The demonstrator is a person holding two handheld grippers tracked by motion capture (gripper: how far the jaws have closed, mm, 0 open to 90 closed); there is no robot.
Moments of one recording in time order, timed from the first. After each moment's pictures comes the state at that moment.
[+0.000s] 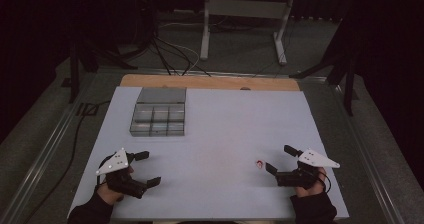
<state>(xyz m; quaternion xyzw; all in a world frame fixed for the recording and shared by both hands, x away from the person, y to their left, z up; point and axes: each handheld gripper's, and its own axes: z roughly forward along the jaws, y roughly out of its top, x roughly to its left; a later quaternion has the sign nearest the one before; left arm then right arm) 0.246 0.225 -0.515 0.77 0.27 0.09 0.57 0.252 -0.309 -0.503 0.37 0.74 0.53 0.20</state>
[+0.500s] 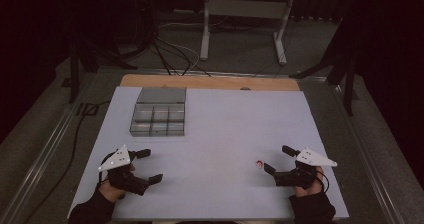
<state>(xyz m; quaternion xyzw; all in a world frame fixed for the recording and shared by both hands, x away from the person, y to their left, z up) 0.254 0.219 -0.509 0.77 0.27 0.09 0.57 0.253 -0.304 -0.502 0.37 0.74 0.52 0.20</state>
